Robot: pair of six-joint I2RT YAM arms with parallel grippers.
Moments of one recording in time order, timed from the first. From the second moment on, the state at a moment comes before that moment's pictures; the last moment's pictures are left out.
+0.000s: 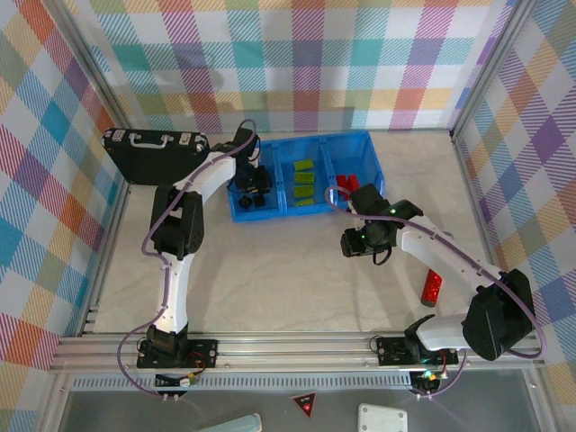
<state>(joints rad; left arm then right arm) -0.32 2.27 1.91 -0.79 0.21 -0.42 0.55 1.33 1.04 -0.97 -0.04 0.32</state>
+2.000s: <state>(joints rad) -0.30 1.25 0.91 -0.56 -0.45 -0.31 0.27 1.27 0.83 -0.57 0.28 0.25</state>
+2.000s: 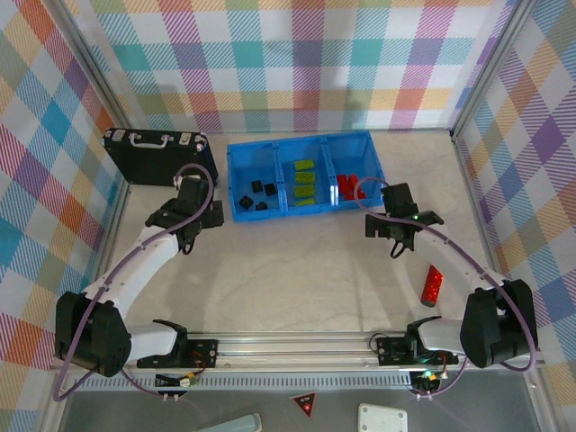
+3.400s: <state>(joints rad) -0.09 1.58 0.43 0.70 -0.14 -0.10 0.04 1.53 0.41 0.71 0.02 0.07</state>
